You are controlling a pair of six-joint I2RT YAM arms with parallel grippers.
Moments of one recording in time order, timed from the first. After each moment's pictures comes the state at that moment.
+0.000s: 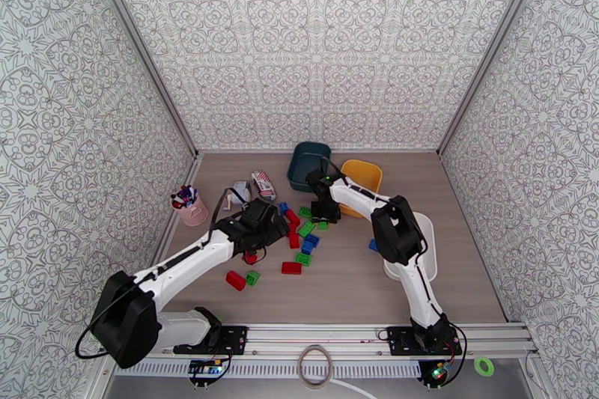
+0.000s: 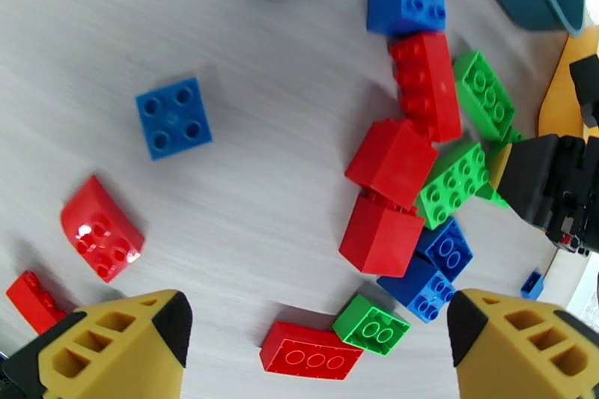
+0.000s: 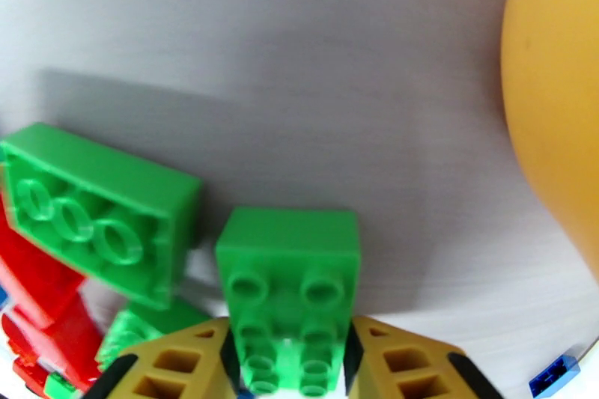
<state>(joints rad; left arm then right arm) -0.60 1.35 0.90 -0.63 -0.09 -1.07 0.63 2.28 1.84 -1.03 -0.04 0.63</state>
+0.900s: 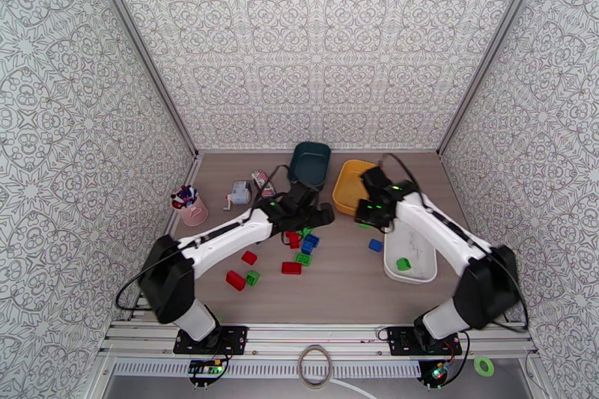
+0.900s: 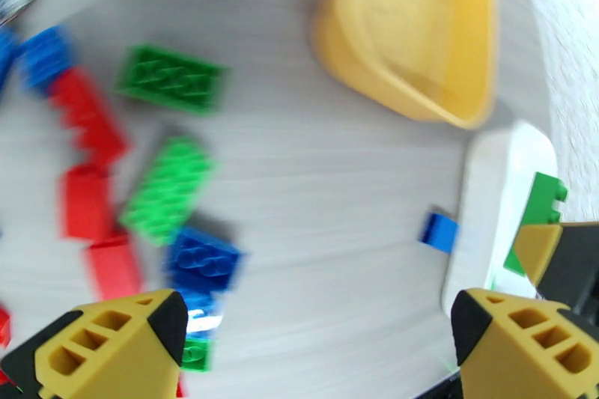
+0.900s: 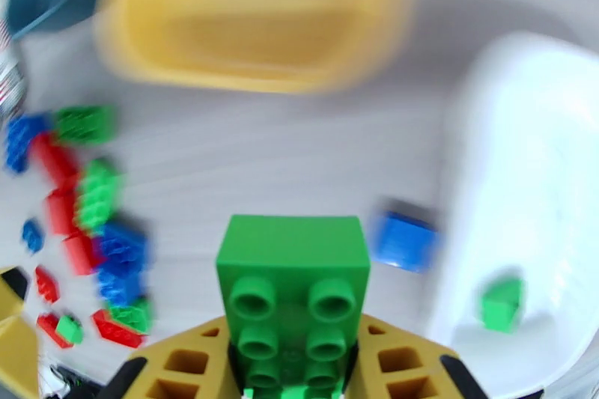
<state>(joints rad) -0.83 1.72 1.36 -0.53 0.01 -0.84 0.32 1.44 1.17 -0.98 0.00 0.67</state>
